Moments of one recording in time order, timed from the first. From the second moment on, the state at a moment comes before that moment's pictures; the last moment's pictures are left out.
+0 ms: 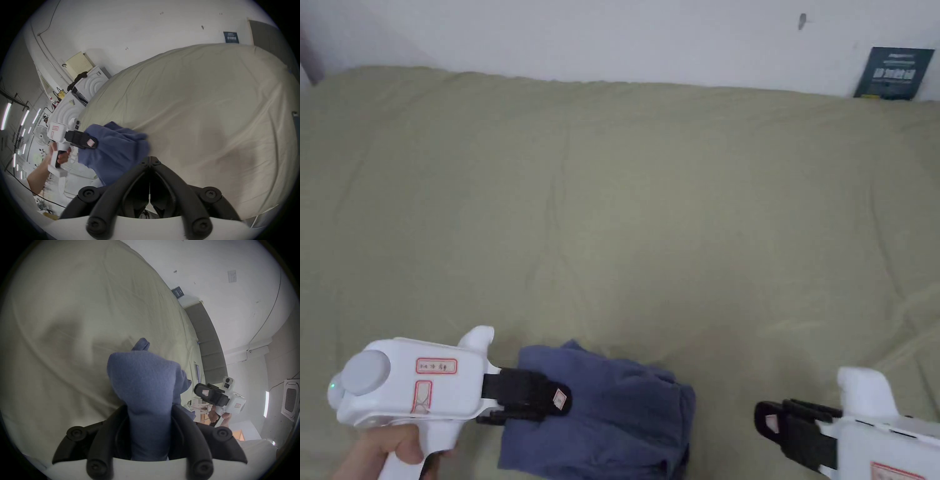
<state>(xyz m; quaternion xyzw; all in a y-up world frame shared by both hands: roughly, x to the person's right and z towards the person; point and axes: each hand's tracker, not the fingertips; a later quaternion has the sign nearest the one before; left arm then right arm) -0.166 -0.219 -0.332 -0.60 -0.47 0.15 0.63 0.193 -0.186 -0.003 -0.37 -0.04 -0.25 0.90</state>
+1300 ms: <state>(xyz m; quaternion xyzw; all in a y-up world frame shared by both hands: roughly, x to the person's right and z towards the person) -0.283 -0.110 -0.472 -0.47 -0.29 0.06 0.83 0.241 -0.155 0.006 -0.32 -0.08 -0.24 0.91</state>
